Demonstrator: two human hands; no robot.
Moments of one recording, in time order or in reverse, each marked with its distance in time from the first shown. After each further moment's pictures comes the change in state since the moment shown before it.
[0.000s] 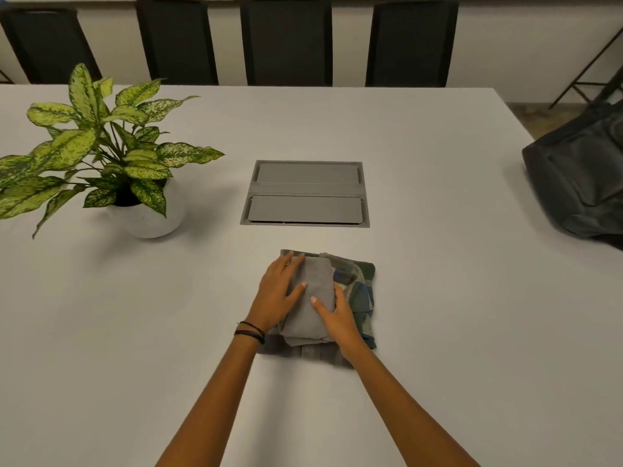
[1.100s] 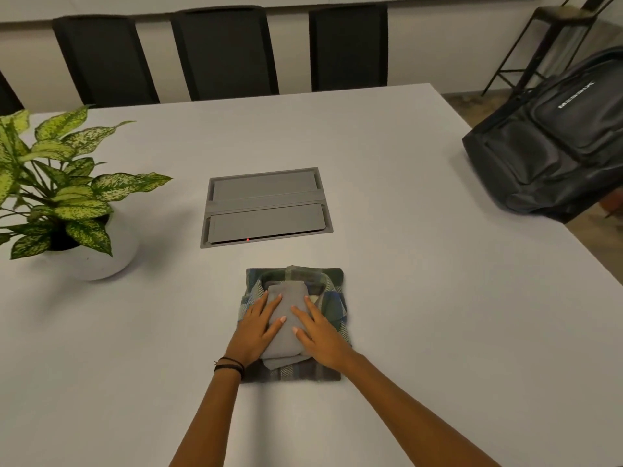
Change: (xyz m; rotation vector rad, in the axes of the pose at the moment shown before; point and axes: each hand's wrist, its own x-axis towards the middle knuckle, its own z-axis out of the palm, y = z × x) left_hand -0.001 -0.034 0.041 0.086 -0.242 -0.058; right_hand 0.012 0.030 -0.028 -0.693 -0.220 -0.271
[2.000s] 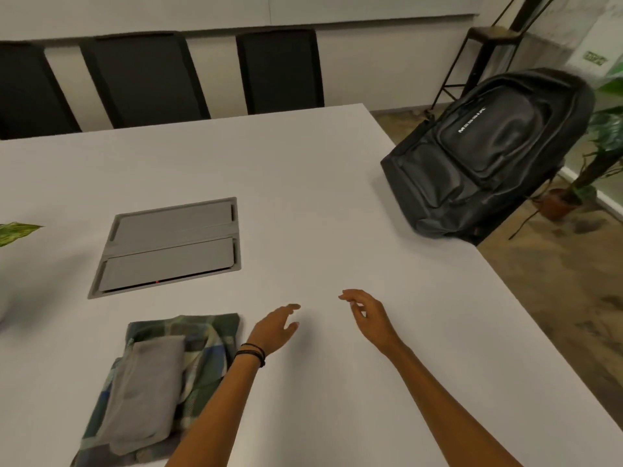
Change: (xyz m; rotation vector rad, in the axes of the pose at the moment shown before) left_hand 0.147 0.231 0.113 0.032 -0.218 0.025; right_hand -0.060 0.220 -0.251 0.352 0.521 0.053
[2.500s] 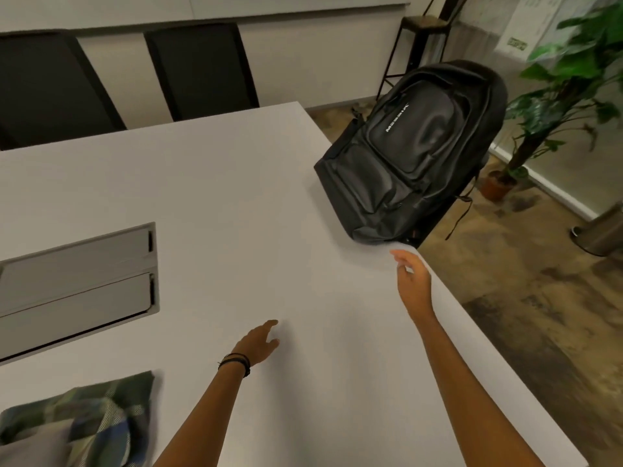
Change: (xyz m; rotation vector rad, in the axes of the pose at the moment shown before) left_hand 0.115 0.075 0.056 0.053 -0.242 -0.115; right_hand 0.070 0.066 -0.203 -0.041 0.548 0.049
